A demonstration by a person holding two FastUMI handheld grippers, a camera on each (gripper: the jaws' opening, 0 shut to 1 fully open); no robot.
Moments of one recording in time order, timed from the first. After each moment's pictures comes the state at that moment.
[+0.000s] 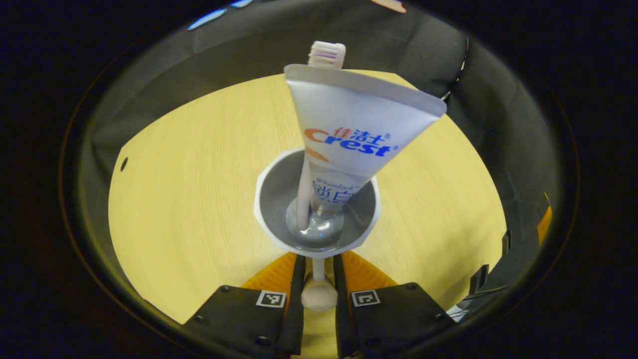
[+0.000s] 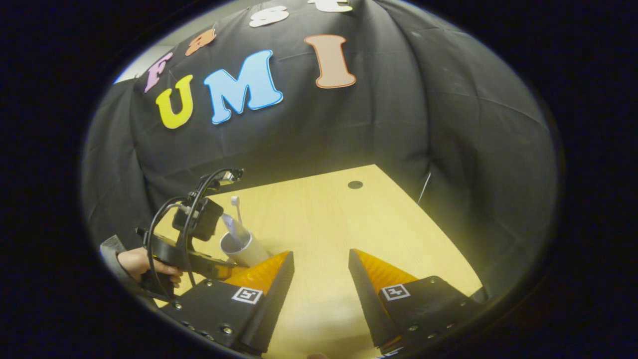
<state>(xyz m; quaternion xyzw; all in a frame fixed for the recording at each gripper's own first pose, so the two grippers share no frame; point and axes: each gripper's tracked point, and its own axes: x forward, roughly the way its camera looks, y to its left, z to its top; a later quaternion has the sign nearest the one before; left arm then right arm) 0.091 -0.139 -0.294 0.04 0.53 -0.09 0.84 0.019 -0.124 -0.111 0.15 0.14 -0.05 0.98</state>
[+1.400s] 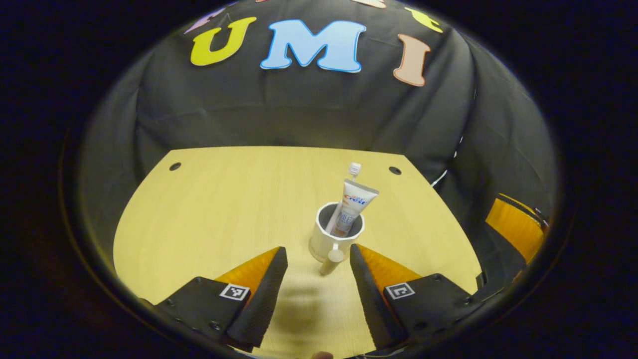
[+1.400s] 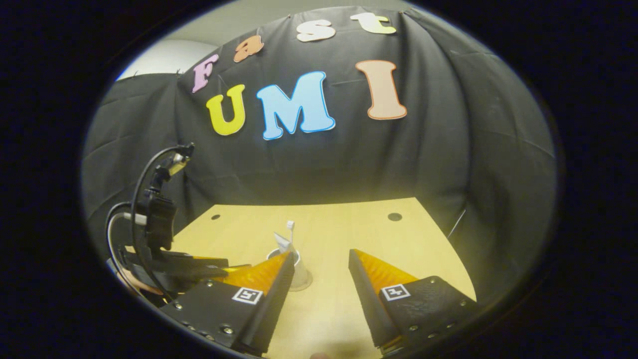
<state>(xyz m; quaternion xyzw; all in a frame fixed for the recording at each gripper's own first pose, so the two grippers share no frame) 0.029 -0.097 -0.144 -0.05 0.30 -0.03 0.95 0.002 -0.085 -0.033 0.09 0.06 0.06 0.99</state>
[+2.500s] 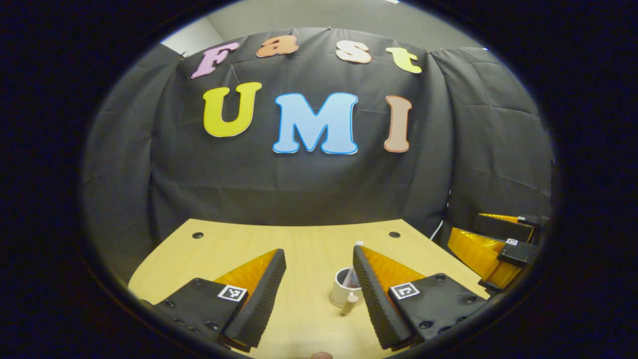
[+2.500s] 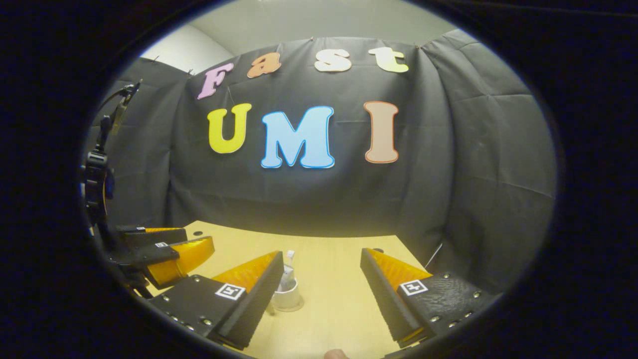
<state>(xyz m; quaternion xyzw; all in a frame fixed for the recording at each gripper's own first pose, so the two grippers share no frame) -0.002 -0.059 -0.021 -0.01 0.07 -0.04 1.00 -0.008 -0.062 0.013 0.03 -0.04 -0.02 1.00</state>
